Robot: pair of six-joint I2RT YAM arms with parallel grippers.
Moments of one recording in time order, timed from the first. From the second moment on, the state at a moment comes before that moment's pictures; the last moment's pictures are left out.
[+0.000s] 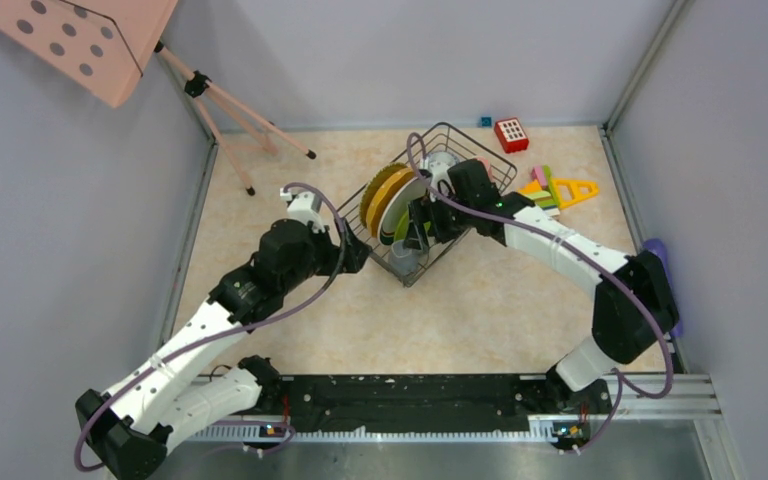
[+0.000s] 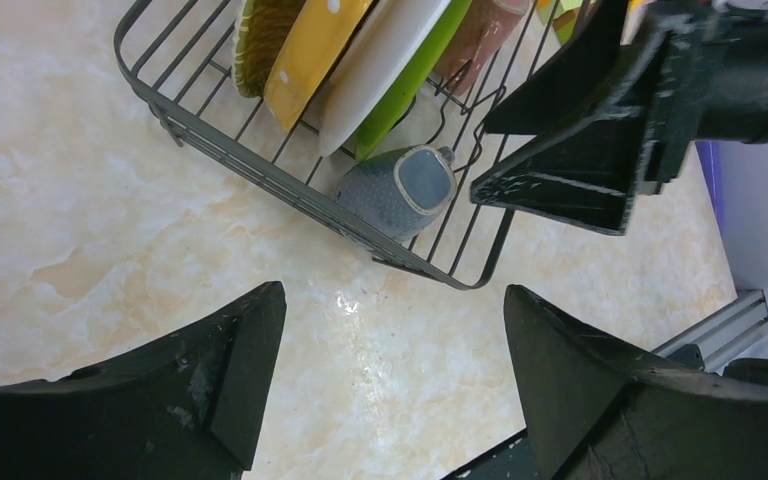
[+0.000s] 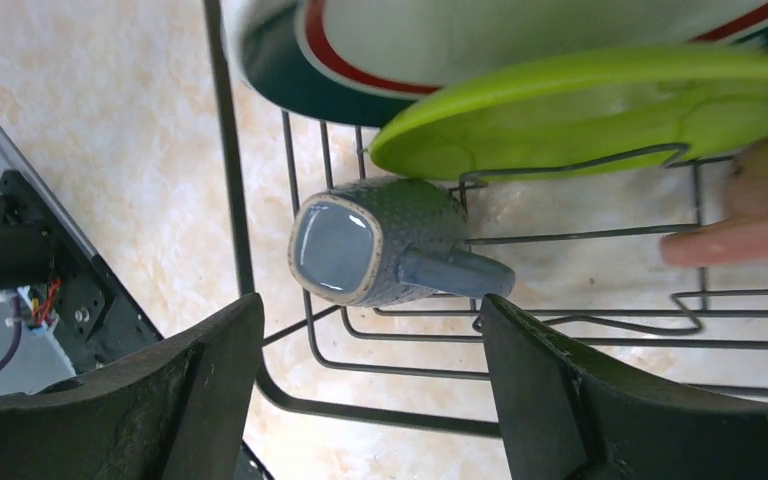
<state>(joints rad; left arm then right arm) -0.65 0.87 0.82 -0.39 -0.06 -0.60 0.60 1.60 1.20 -0.40 -0.39 0.20</state>
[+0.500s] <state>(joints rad) -0.65 0.58 0.65 -0.33 -0.39 -0.54 0.60 1.00 0.74 -0.04 0.02 0.22</state>
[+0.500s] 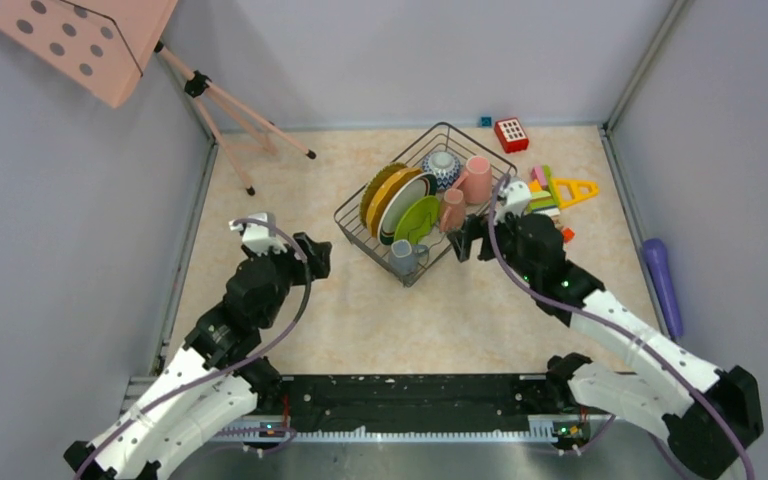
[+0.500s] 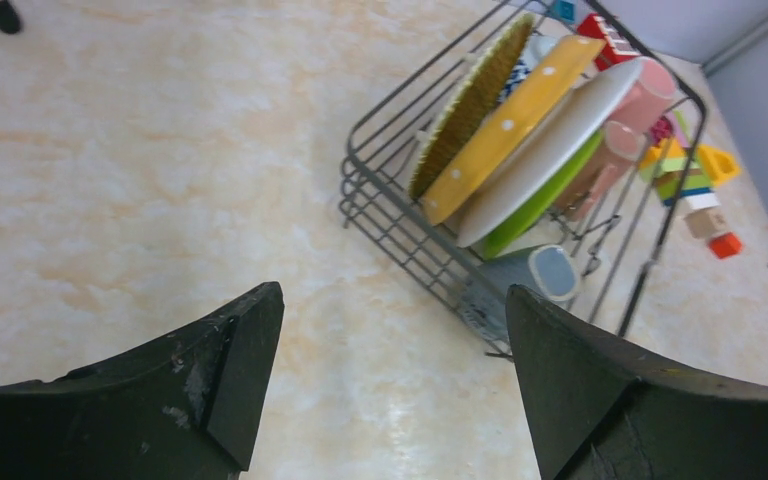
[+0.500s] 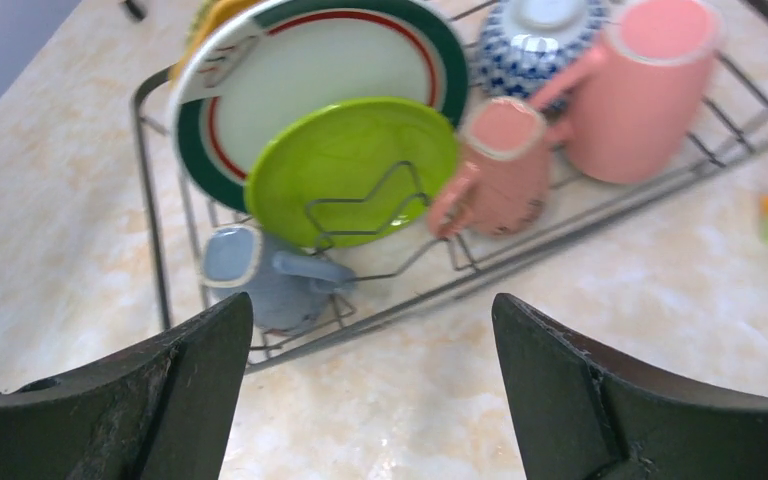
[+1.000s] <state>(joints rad) -0.65 0.49 0.34 -0.09 -0.83 -0.36 0.46 0.65 0.25 0.19 0.47 0.25</state>
